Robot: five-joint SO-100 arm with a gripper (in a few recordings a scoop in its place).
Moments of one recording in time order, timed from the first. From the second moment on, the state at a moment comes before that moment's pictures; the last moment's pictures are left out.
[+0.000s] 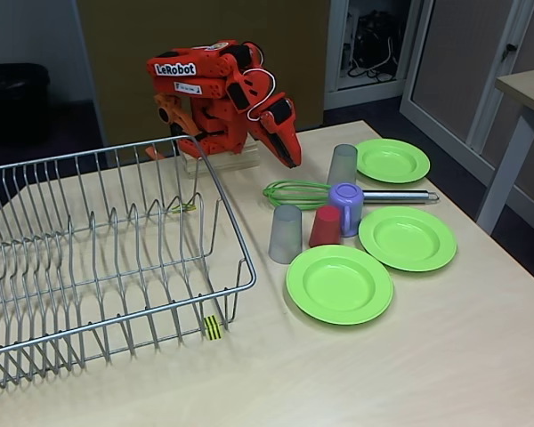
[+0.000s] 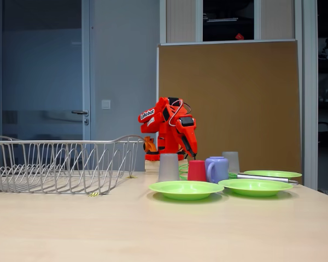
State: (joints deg) arm -39.7 193.7 179.5 70.8 6.7
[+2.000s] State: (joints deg) arm -65.2 104.5 135.7 43.5 58.3
